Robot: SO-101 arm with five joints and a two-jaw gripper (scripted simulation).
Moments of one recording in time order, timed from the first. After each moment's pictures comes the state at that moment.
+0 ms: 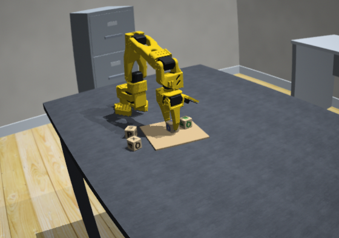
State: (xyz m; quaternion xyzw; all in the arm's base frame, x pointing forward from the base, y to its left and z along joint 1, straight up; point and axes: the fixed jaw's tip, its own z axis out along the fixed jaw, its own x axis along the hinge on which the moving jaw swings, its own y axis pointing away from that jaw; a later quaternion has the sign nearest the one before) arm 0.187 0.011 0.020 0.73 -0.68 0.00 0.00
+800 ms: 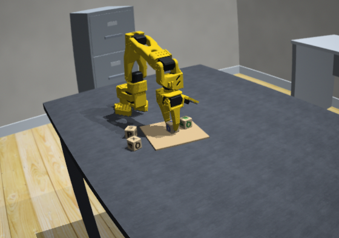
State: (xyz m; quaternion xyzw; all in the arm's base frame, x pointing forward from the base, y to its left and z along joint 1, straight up) arm 0.187 0.011 0.019 0.73 -0.68 0.00 0.00
